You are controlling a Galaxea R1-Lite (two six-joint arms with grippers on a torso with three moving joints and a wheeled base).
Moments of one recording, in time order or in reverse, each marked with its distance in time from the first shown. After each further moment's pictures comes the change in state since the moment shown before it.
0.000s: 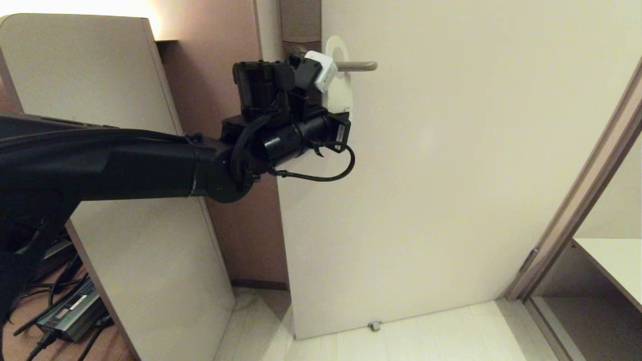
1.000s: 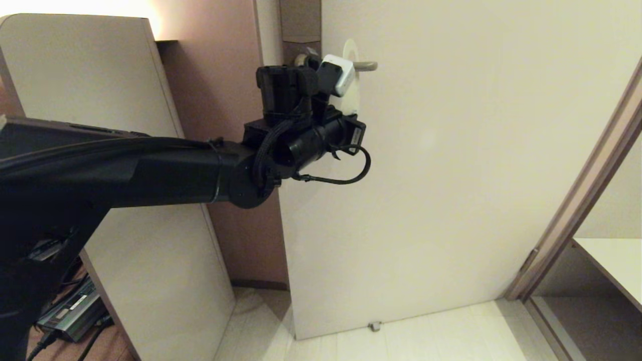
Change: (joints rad) left arm -0.060 0.043 -0.054 0.013 0.141 0.028; right arm 0.000 0.000 0.000 0.000 0.000 0.000
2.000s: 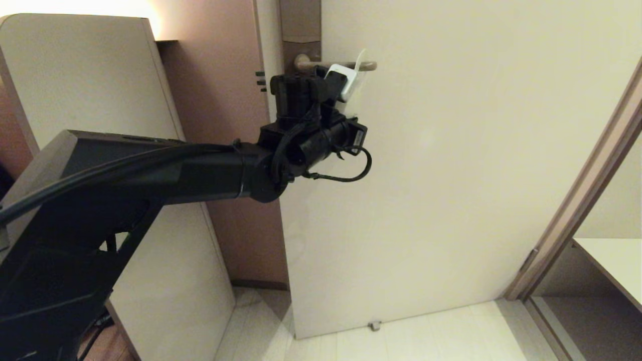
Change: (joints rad) left arm 0.025 0.113 -0.157 0.050 0.004 0.004; right arm 0.000 0.000 0.000 0.000 0.000 0.000
